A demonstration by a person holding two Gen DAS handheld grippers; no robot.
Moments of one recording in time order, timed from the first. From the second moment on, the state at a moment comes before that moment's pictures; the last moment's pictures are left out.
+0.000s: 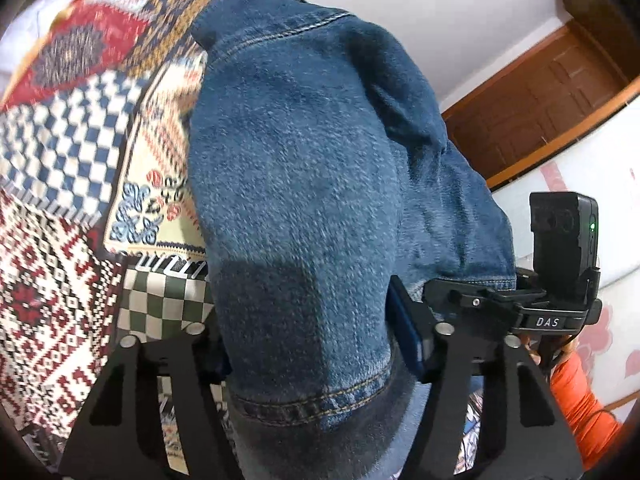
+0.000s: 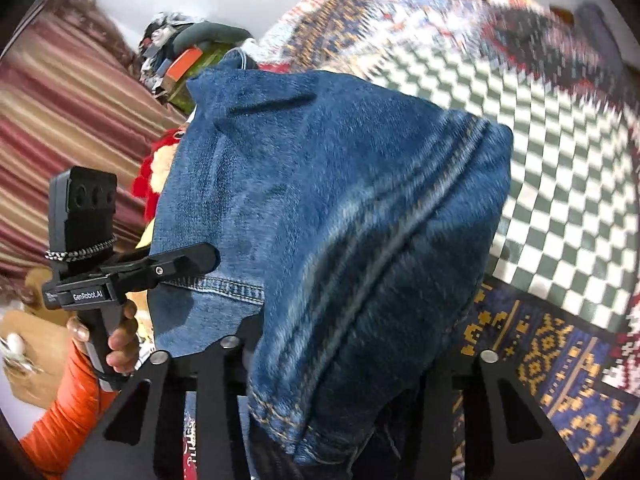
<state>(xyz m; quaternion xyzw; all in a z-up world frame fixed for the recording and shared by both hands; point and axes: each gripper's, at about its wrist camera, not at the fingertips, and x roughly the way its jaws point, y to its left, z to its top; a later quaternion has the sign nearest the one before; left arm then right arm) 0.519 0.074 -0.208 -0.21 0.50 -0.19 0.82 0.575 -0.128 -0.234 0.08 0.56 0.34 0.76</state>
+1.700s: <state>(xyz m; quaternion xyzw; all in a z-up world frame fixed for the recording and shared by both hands) 0.384 0.290 -0.276 -0.27 0.52 -0.07 0.80 0.539 0.087 -0.290 0.00 0.63 0.38 0.67</state>
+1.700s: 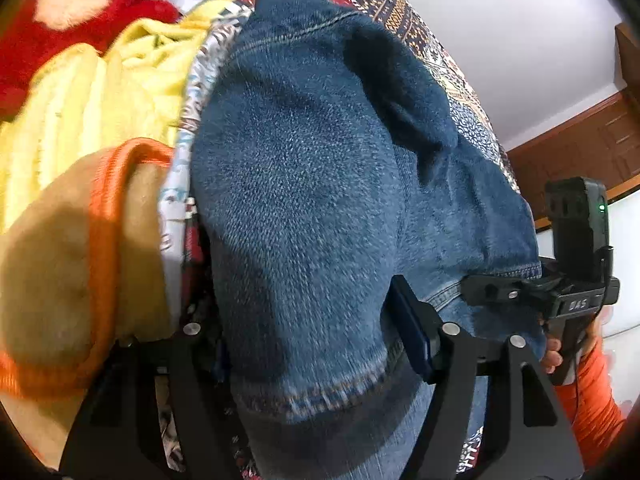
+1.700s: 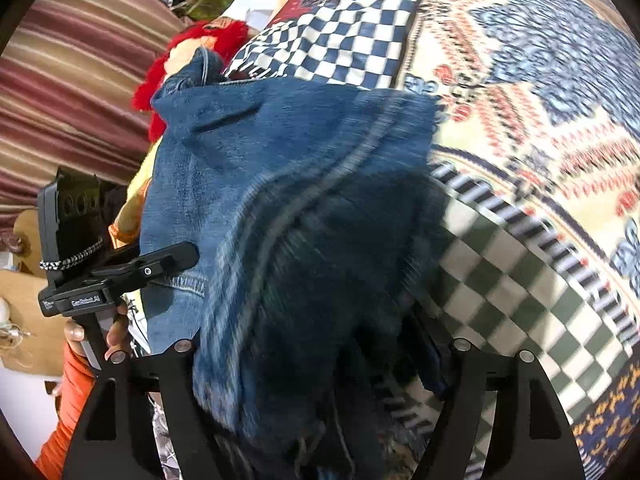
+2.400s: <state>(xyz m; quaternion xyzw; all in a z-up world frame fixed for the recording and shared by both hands) 0.411 0.258 -0.192 -0.01 0.42 0.06 0.90 0.516 0.068 -0.171 -0.10 0.44 0.35 0.82</state>
